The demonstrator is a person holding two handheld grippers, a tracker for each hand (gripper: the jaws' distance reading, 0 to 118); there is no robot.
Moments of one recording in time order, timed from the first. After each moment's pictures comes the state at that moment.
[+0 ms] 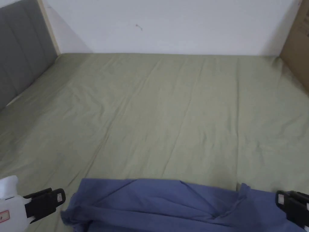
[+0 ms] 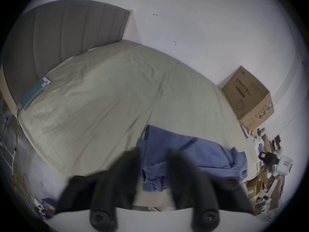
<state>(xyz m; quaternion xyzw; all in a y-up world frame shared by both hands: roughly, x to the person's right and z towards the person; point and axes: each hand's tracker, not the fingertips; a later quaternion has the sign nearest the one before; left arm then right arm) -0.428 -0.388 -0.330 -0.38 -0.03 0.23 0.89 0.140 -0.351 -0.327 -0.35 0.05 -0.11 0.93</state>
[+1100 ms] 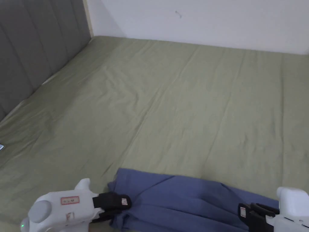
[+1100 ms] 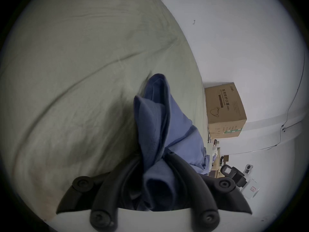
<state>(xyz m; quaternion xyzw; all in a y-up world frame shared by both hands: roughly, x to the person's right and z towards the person) -0.455 -0.523 -0.385 -0.47 -0.13 0.47 0.73 0.006 -0.387 -0.357 -0.43 0.18 -0.07 0.88</state>
